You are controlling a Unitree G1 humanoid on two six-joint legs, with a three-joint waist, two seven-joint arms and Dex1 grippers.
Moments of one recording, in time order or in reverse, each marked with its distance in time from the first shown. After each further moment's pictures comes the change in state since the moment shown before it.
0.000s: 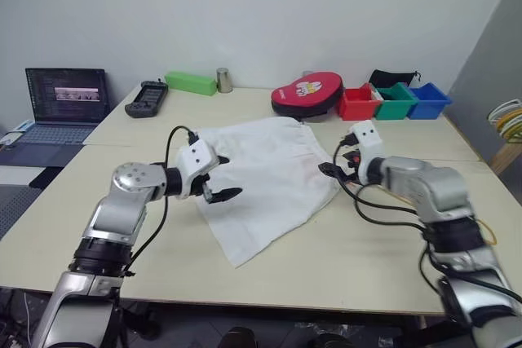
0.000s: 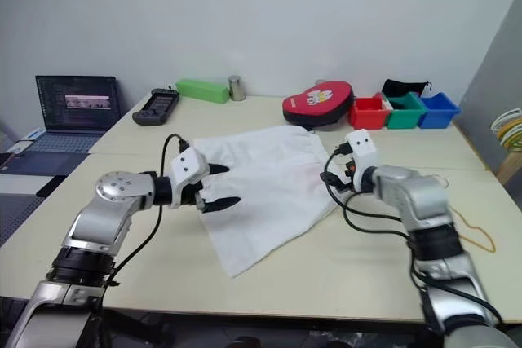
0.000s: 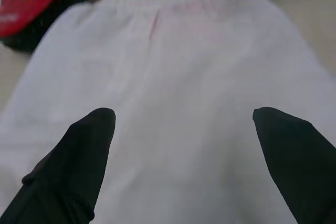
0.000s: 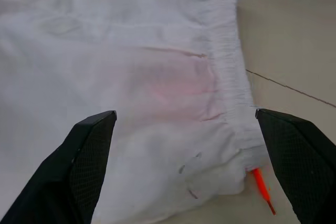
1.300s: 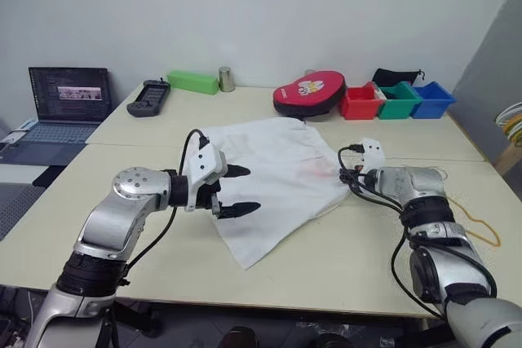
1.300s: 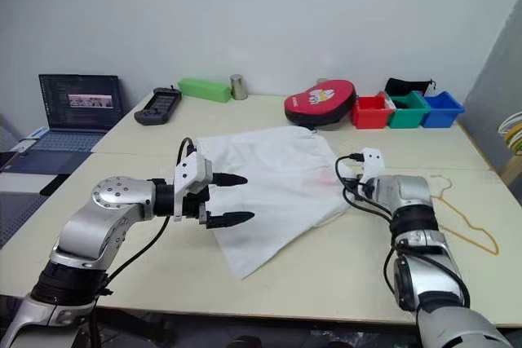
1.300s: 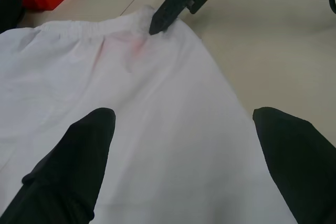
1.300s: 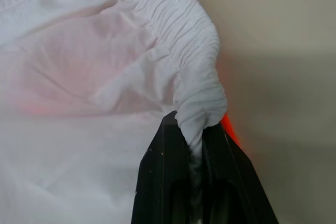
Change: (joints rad) left arm 0.108 0.053 -0.009 -0.247 -0.177 0.211 -0.059; right arm -0.008 0.060 -0.249 0.263 -0.046 0.072 -0.027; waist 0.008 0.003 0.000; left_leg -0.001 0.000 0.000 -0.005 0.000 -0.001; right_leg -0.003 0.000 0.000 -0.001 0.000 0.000
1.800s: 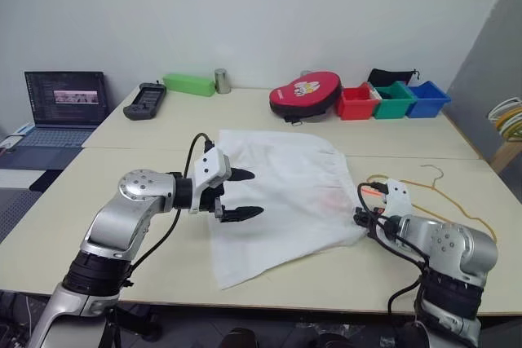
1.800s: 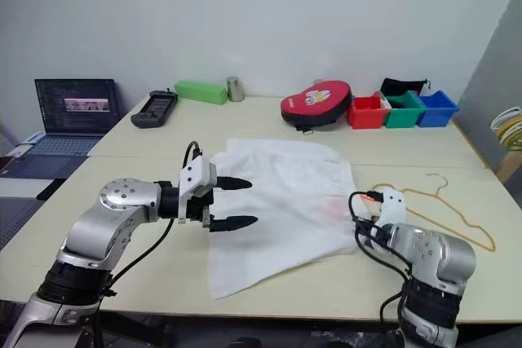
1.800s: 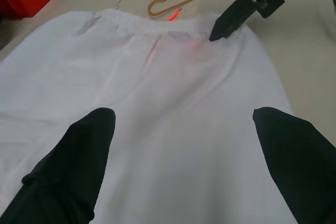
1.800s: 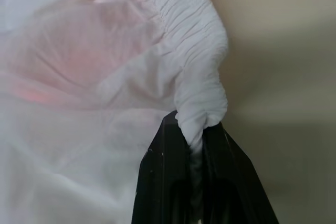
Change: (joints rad) left arm -0.009 -0.014 -0.035 0.039 0.000 -0.040 -0.028; right arm 0.530 0.302 -0.282 -1.015 0.215 0.556 -0.355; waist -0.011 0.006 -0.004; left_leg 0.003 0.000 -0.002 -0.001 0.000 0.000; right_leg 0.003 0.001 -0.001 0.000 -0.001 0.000
